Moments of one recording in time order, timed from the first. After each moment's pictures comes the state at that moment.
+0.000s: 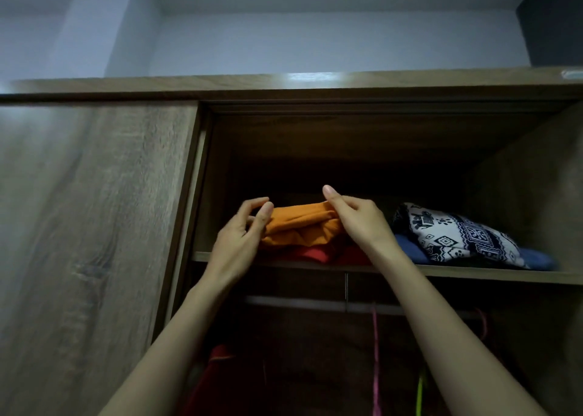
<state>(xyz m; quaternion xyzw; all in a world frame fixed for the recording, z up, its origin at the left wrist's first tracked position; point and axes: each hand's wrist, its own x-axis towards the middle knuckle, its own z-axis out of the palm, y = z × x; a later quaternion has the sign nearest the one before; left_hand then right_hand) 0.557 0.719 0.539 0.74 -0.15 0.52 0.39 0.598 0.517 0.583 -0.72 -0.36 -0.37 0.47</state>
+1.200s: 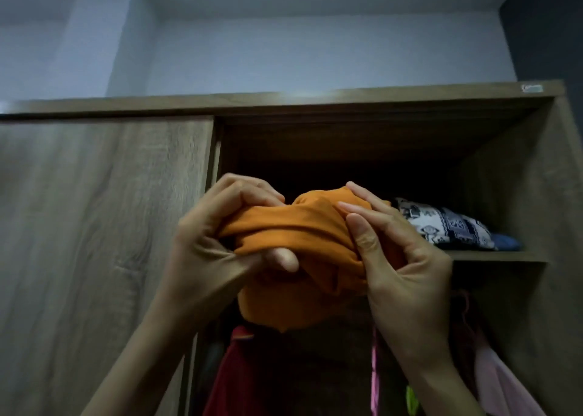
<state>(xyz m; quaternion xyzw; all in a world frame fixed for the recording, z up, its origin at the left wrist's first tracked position) 0.377 0.680 0.514 0.62 -0.42 0.59 0.29 0.435 0.508 0.491 -0.45 -0.46 -0.48 0.60</state>
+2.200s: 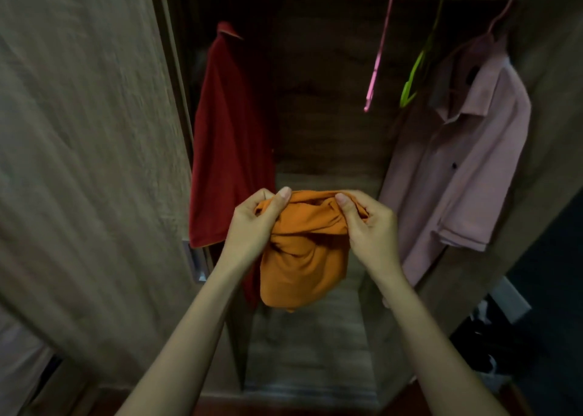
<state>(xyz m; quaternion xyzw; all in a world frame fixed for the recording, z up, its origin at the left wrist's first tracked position) 0.424 0.664 0.178 0.73 0.03 0.19 0.65 0.467 0.491 0.170 -0.74 -0.24 -0.22 0.59</state>
